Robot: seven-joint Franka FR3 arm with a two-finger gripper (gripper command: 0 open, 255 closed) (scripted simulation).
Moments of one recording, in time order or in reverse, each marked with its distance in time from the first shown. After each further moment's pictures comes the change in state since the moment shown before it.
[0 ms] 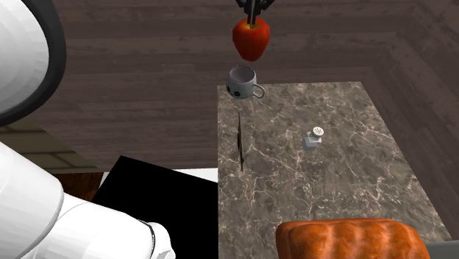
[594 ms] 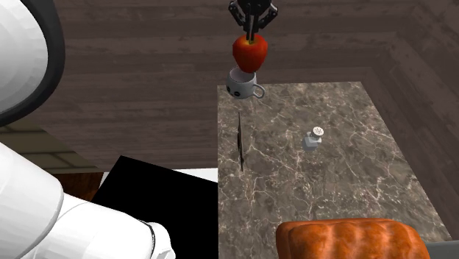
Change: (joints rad) arm 0.002 -0.002 0.001 -0.126 0.002 0.124 -0.007
